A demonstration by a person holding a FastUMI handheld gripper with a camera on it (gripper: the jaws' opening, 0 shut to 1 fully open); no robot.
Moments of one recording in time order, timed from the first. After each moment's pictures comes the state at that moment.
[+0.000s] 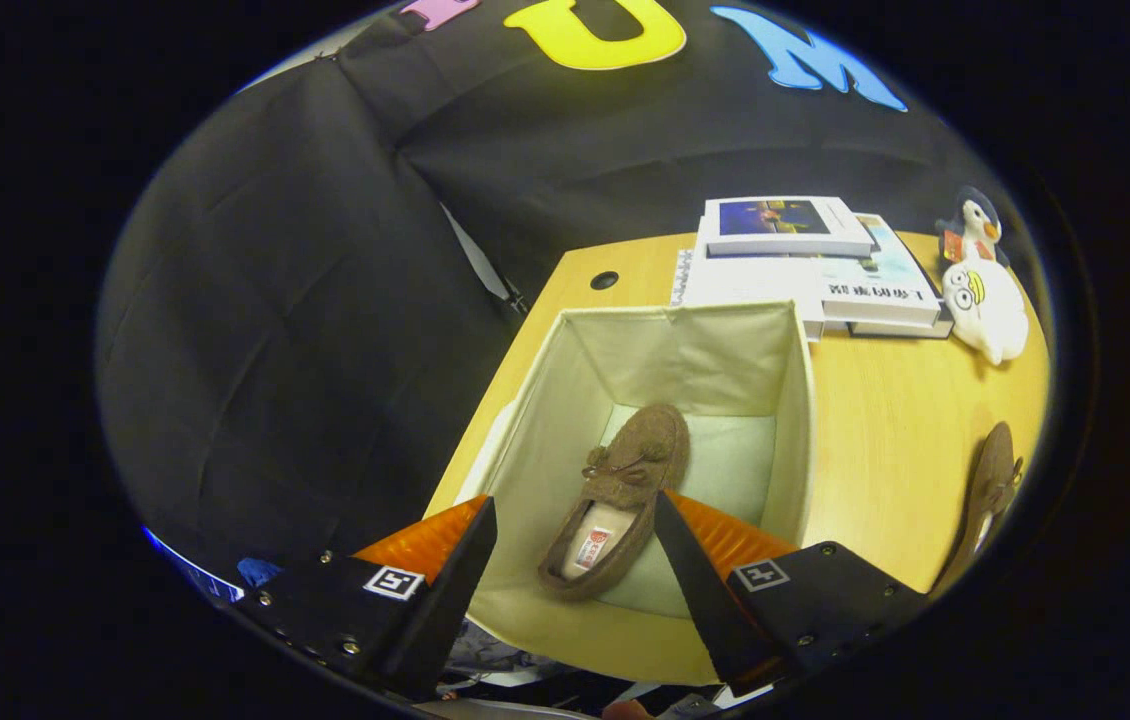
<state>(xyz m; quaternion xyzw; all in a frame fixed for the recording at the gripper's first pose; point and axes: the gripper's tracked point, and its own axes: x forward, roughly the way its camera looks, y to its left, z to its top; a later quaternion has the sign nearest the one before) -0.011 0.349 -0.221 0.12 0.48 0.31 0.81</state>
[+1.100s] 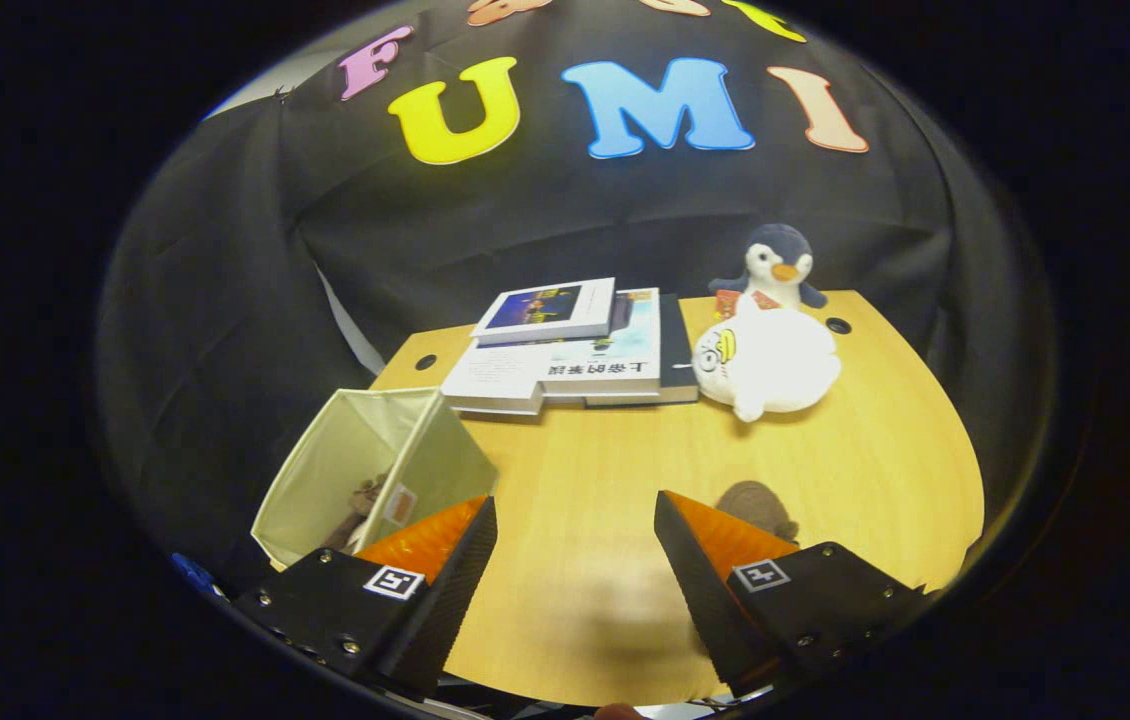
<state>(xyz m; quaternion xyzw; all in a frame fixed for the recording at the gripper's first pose) 0.043 0.063 -0.240 0.08 0.41 0.14 0.90</state>
